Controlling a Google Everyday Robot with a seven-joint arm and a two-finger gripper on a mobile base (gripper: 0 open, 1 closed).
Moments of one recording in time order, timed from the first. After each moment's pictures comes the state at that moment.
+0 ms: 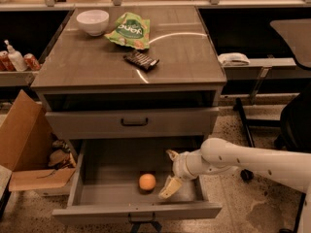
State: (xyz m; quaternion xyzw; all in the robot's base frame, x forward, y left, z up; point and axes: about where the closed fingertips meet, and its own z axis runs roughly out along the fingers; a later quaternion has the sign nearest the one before) arm 0.515 -0.042 0.465 -0.58 0.72 0.23 0.30
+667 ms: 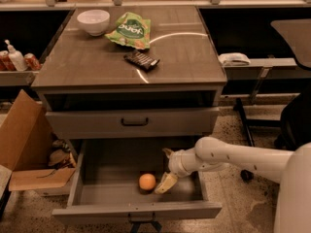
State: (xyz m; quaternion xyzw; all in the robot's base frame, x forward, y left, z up) arm 0.548 -0.030 0.429 -0.58 0.72 0.24 0.30
